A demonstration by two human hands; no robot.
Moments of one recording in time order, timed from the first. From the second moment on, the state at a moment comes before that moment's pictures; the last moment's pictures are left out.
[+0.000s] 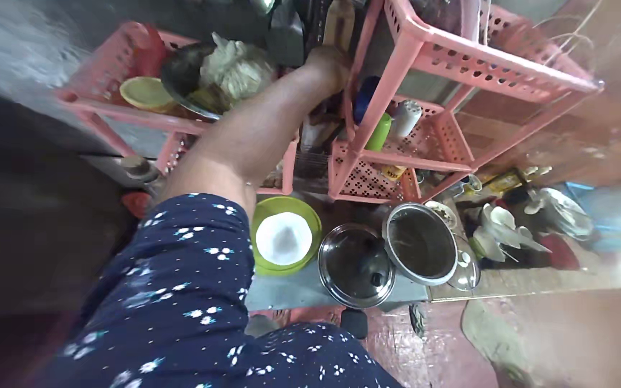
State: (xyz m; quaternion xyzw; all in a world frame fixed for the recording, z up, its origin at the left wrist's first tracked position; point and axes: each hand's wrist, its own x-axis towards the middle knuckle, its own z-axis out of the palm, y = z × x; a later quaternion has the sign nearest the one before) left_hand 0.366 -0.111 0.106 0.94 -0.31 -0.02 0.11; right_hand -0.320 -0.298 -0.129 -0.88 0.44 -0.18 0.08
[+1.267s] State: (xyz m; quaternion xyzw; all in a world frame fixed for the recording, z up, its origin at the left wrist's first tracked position) left_hand 0.057 0.377 -0.066 0.96 -0.18 0.03 0.22; right_hand 0.340 -0.157 0.014 -0.84 0.23 -0.15 0.46
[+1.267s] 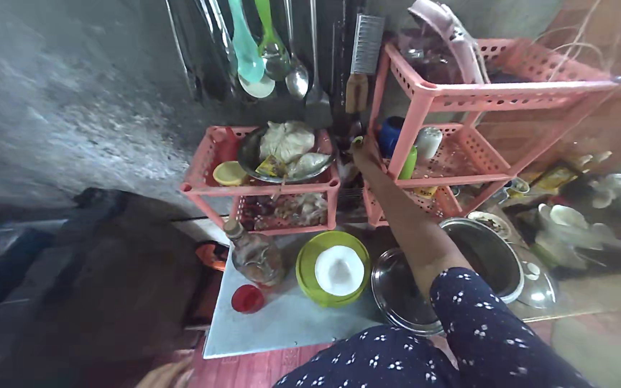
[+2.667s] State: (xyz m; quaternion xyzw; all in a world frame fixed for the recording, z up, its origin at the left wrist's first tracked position) left_hand 0.071 0.362 -0.096 0.95 -0.19 0.04 0.24; right_hand 0.391 -0.153 0.040 -0.96 0.20 0.01 0.17
